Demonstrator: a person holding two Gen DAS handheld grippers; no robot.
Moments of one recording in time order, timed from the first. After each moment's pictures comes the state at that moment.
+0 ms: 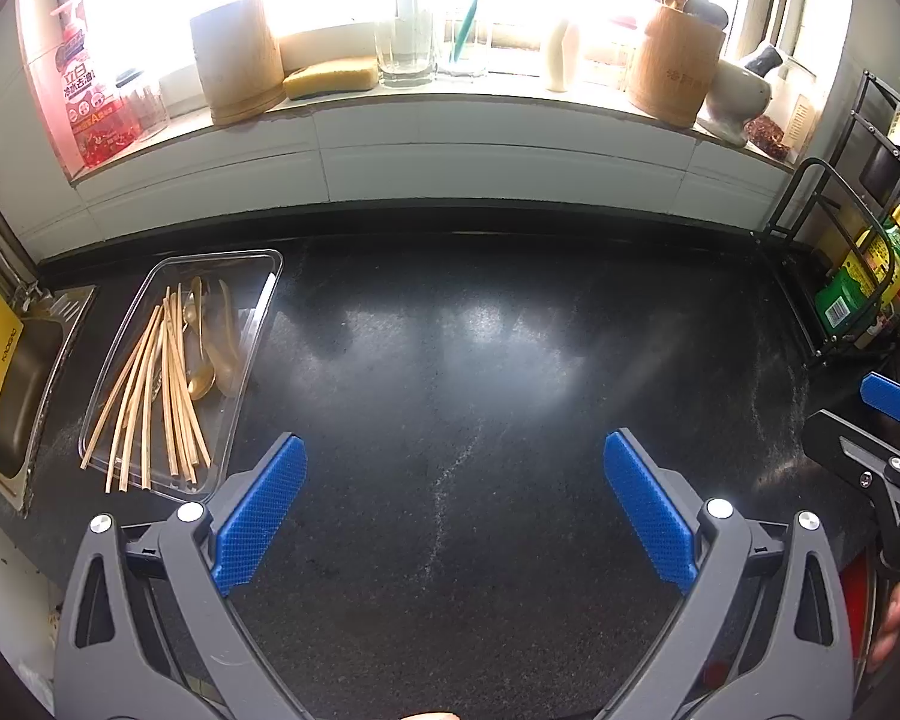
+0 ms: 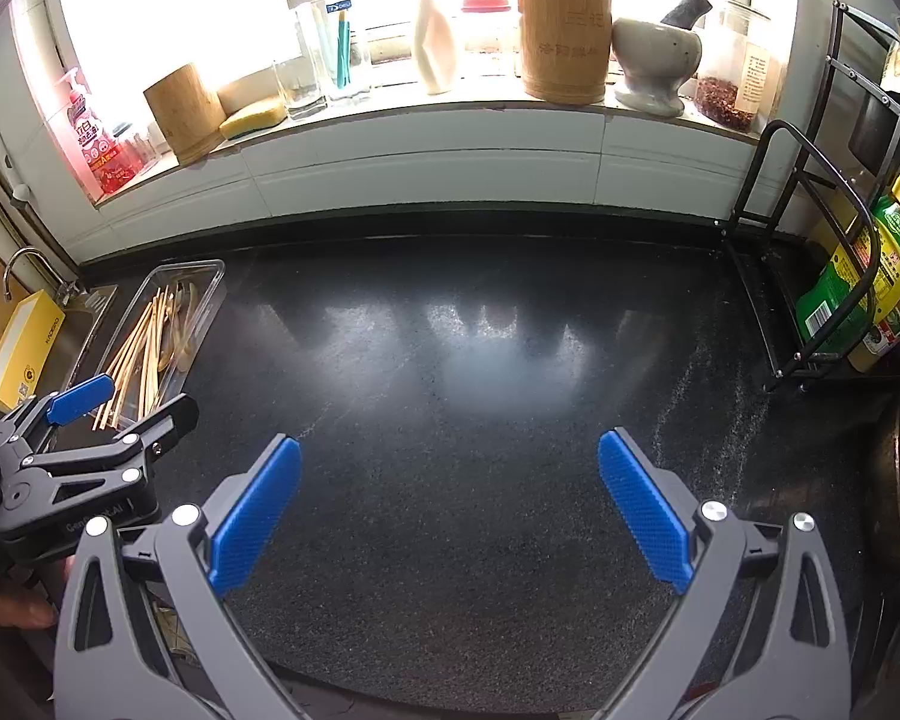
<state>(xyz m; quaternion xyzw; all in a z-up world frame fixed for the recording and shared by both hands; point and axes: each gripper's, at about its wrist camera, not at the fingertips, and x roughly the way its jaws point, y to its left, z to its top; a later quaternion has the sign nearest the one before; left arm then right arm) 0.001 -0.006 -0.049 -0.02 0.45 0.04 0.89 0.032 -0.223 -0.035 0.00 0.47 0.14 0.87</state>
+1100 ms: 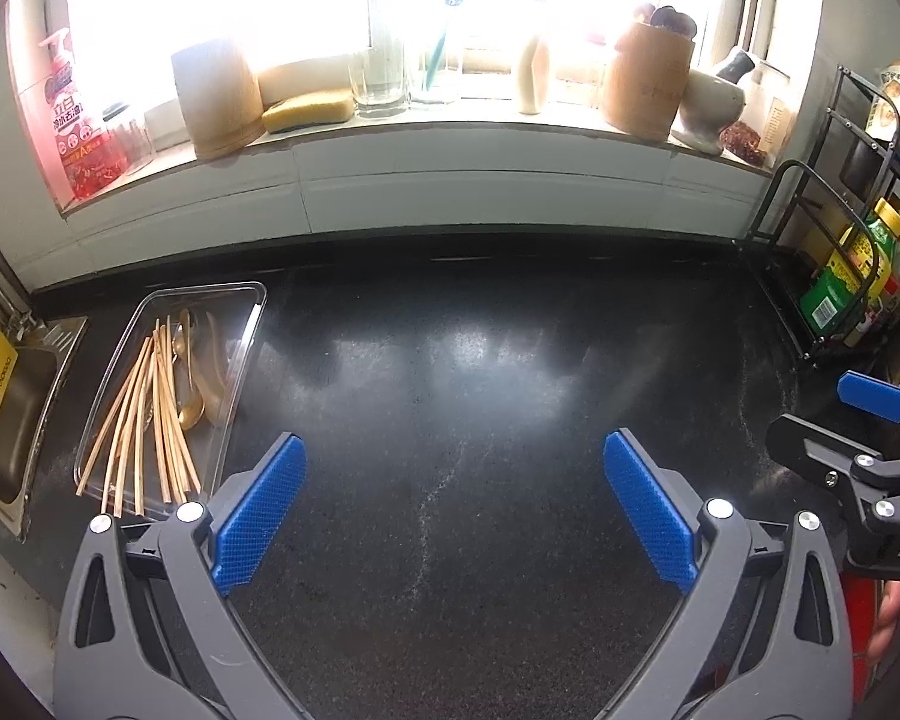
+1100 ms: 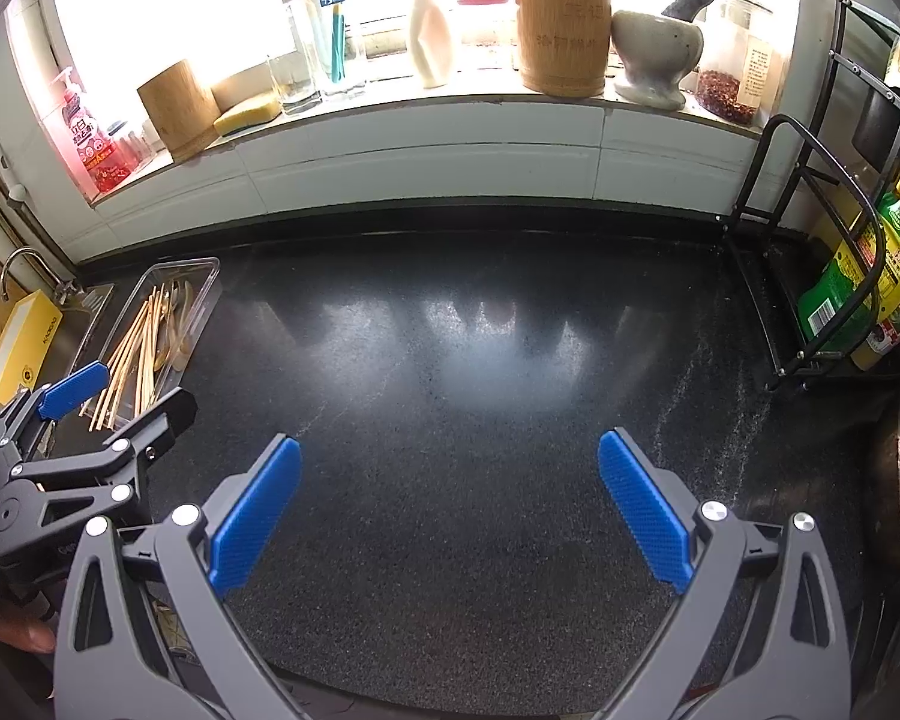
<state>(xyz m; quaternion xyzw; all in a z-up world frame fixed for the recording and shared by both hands) 0.002 -0.021 -0.042 -0.01 0.42 0.03 0.91 0.037 -0.223 -0.039 0.00 0.47 0.13 0.87</state>
